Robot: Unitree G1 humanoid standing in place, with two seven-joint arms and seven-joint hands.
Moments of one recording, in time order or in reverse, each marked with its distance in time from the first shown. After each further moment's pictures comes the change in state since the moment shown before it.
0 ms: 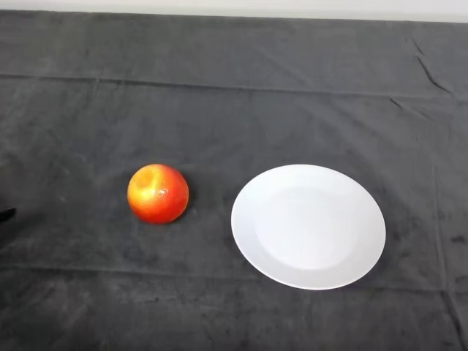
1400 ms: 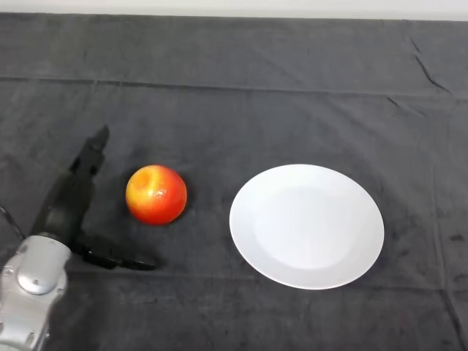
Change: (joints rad) left arm 0.220 -0.151 -0.371 -0.709 0.210 0.328 -0.127; right arm 0.000 0.000 -0.001 0.000 0.000 0.000 0.000
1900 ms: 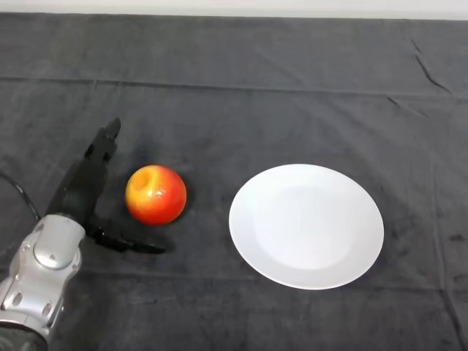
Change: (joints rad) left arm -0.129 -0.030 -0.035 0.144 0.011 0.020 0.003; right arm 0.000 0.000 0.000 0.000 0.000 0.000 0.000
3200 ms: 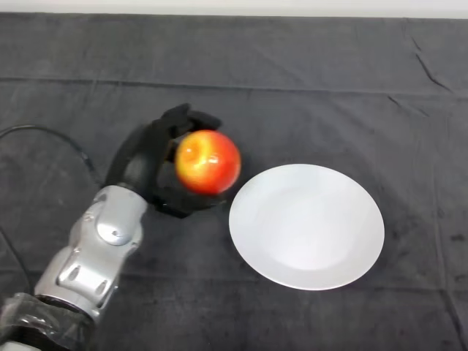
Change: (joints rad) left arm -0.085 -0.083 -0.139 -0.132 0.043 0.033 0.085; right arm 0.000 0.000 0.000 0.000 0.000 0.000 0.000
